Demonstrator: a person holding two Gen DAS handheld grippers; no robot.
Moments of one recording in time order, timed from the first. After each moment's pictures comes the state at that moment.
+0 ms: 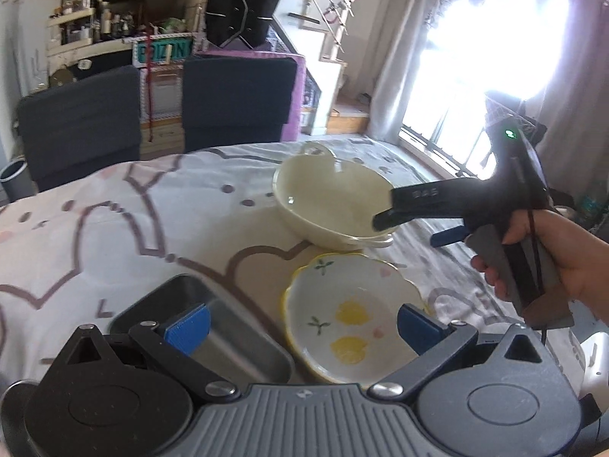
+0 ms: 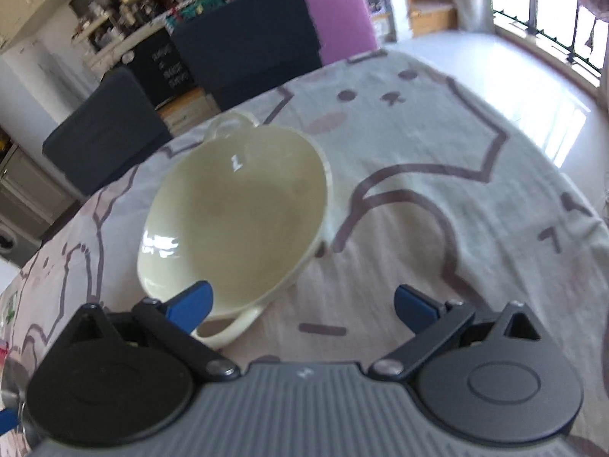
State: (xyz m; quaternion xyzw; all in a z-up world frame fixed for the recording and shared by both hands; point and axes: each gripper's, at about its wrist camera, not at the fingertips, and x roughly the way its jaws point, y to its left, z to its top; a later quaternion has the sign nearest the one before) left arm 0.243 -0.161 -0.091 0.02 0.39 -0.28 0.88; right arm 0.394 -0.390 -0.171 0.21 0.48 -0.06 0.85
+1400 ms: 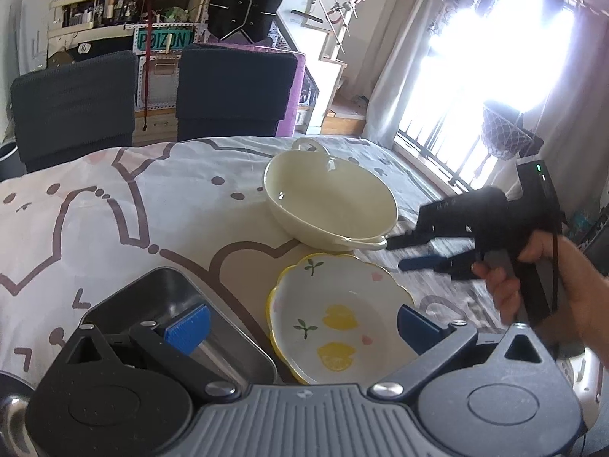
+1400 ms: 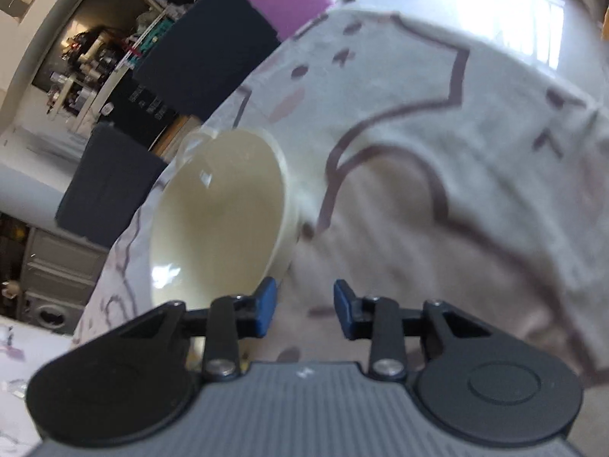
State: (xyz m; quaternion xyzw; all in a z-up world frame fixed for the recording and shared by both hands) left arm 0.252 -0.161 -0.102 -0.02 0.40 -0.28 0.87; right arm 0.347 -0.405 -0.187 0.41 0.46 -0.07 0.79
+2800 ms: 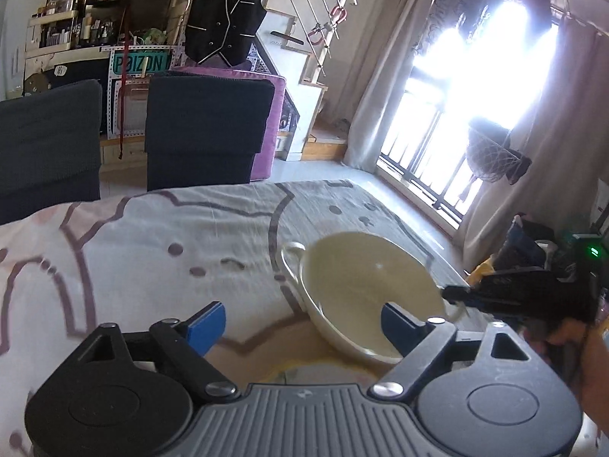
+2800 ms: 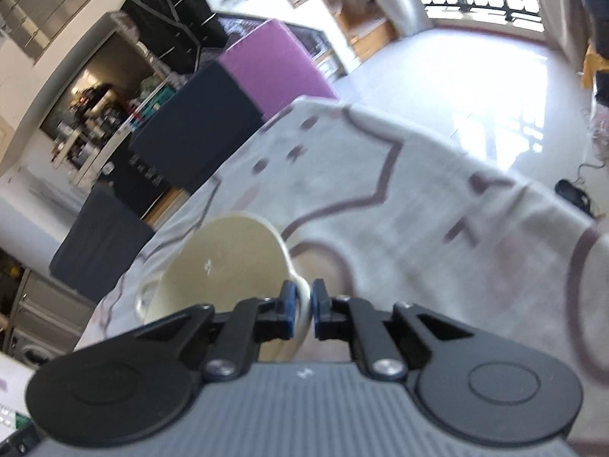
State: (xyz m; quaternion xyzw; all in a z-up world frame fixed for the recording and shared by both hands) left arm 0.333 -0.225 -0.096 -0.03 0.36 -0.31 0.88; right arm 0.337 -0.474 -0.188 0.35 0.34 -0.14 0.86
